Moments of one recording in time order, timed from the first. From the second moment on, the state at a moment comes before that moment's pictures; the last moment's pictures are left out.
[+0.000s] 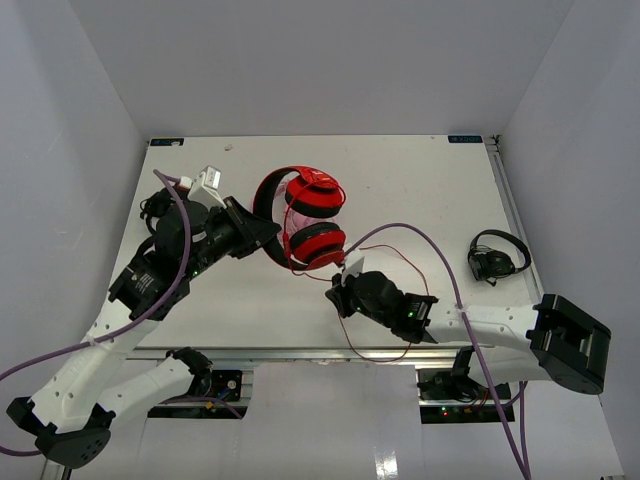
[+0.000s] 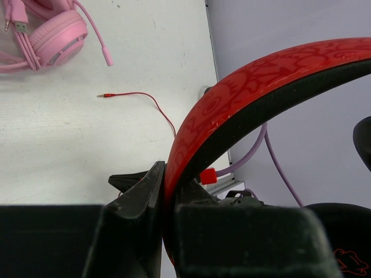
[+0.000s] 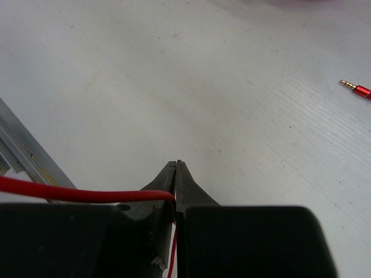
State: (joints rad) left arm -0.64 0.86 1.16 -0.60 0.00 -0.90; right arm 1.15 1.24 0.52 0.26 0.24 0.32
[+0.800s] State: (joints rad) left arm -0.63 0.99 1.21 -0.77 -0.45 -0.81; right arm 1.15 0.98 0.51 0.16 0.34 0.33
